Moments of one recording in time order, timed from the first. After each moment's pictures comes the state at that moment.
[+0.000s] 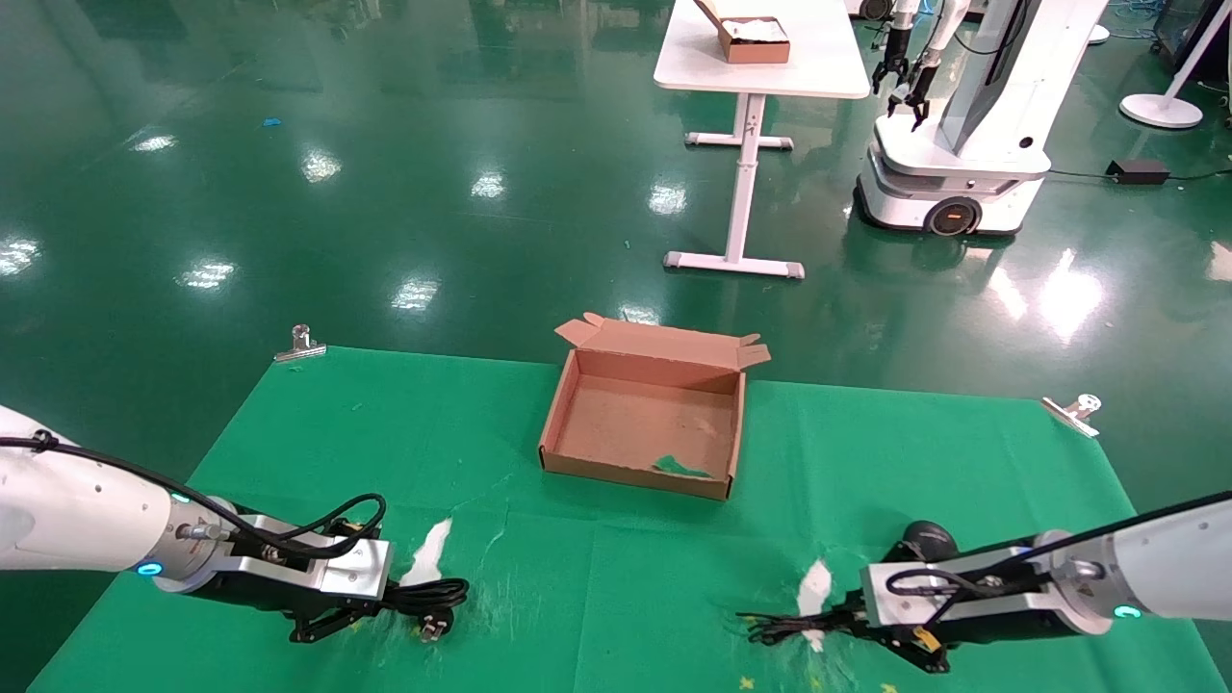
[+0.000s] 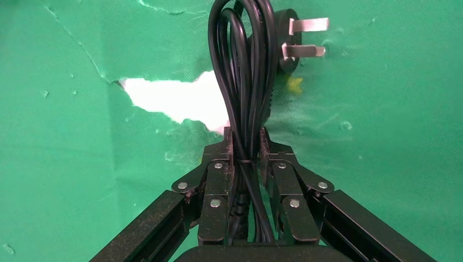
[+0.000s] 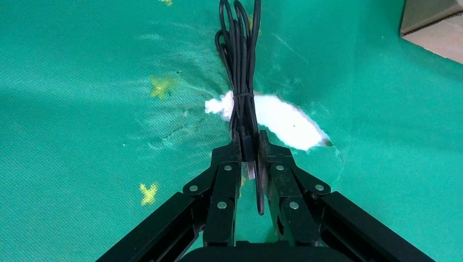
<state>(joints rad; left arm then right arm) -1.71 1.12 0.80 -0.11 1.77 1.23 0.54 1.63 -1.04 -0.69 0.09 -1.62 -1.28 -0.72</state>
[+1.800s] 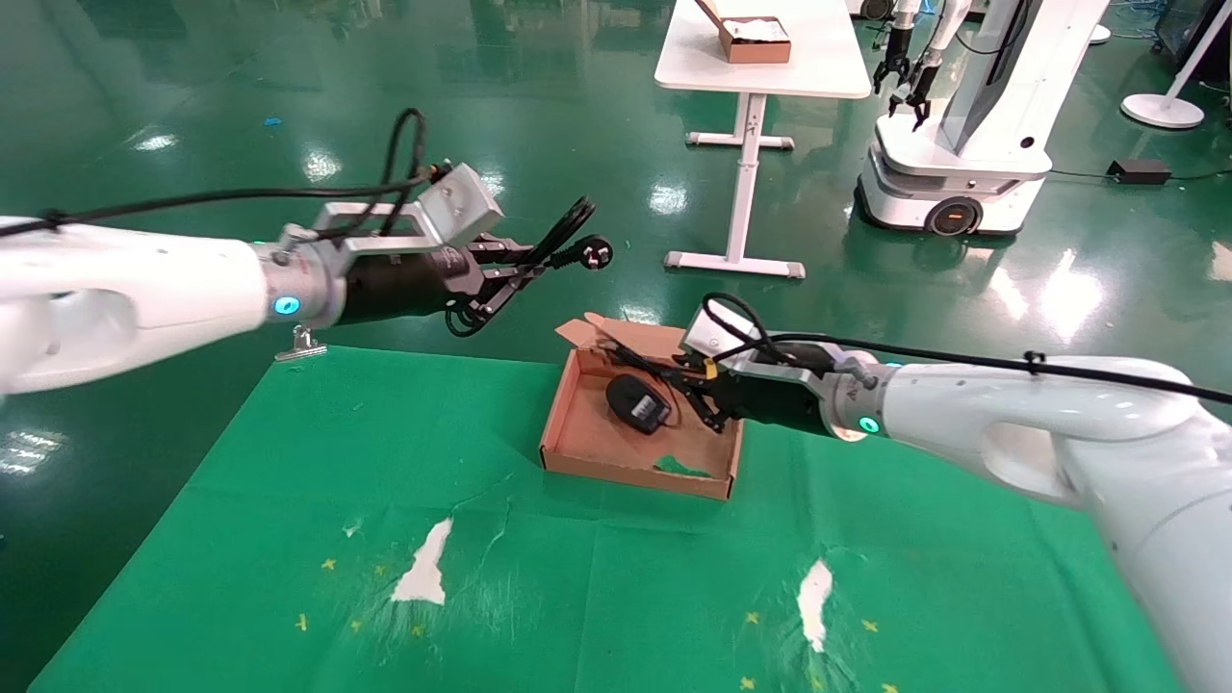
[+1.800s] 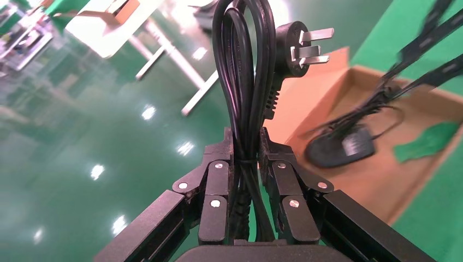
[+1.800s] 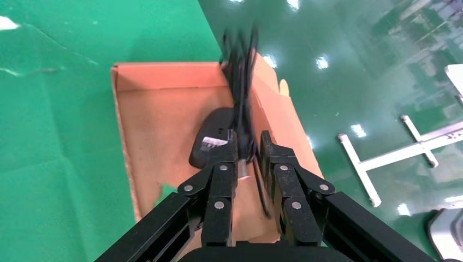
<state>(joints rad) -1.89 1.32 0.58 -0.01 1.43 0.90 0.40 1.69 -1.34 -0.56 0.09 -1.41 -0.81 -0.44</state>
